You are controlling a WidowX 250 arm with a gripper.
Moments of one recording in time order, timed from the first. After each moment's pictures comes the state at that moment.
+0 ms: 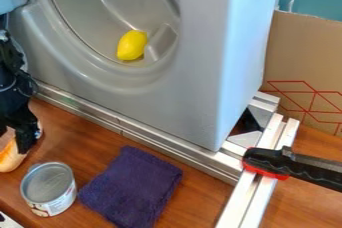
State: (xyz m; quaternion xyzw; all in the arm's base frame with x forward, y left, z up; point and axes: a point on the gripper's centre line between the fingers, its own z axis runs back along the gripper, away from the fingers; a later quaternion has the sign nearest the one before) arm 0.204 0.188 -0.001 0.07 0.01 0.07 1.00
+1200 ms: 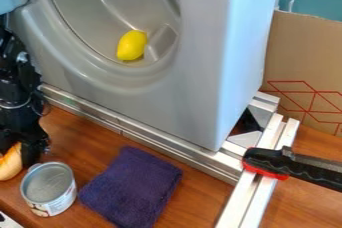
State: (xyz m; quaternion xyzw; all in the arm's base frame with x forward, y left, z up) arm 0.206 0.176 -0.023 0.09 0.04 0.06 0.99
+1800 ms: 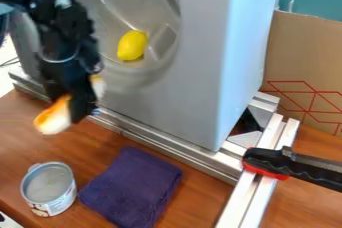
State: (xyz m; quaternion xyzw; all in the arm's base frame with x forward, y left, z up) arm 0.242 0.085 0.074 0.13 -0.09 -0.08 0.99
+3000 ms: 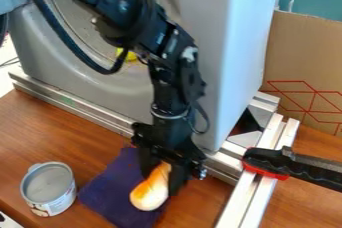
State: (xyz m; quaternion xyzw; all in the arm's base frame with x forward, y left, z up) arm 0.243 -0.052 0.017 -0.01 0.05 -0.05 1.00
